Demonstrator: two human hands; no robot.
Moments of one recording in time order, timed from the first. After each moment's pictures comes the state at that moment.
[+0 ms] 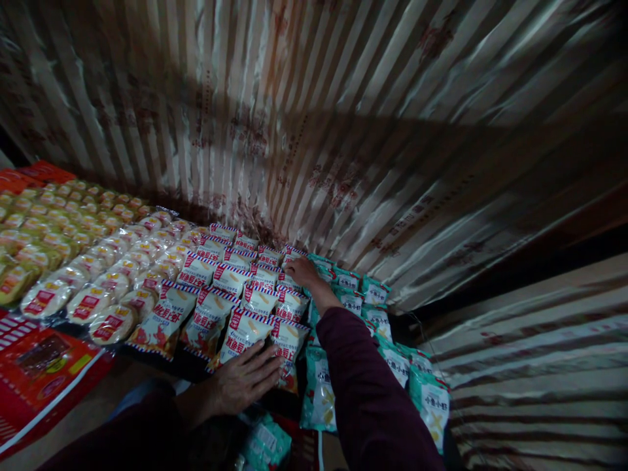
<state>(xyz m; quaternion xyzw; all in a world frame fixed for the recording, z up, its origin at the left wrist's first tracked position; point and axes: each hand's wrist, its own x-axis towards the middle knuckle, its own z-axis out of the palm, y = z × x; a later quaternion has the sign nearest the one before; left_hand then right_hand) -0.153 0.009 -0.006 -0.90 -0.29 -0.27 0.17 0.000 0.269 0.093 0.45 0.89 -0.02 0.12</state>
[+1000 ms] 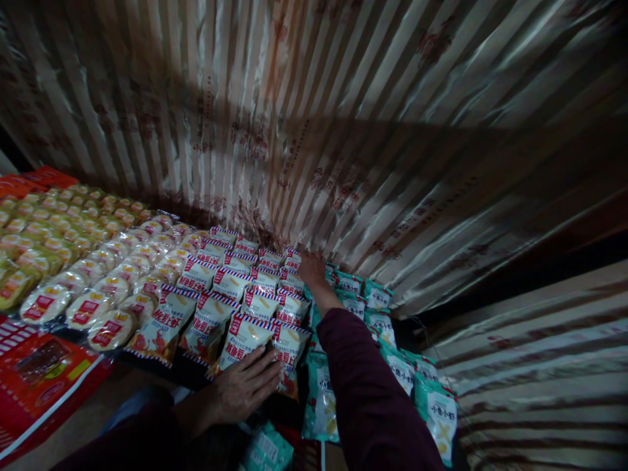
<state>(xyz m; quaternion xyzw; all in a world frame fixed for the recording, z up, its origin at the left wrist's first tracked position) -0.153 0.009 0.004 -0.90 -0.31 -0.26 0.18 0.004 0.277 0.095 0.59 0.80 0.05 -0.01</state>
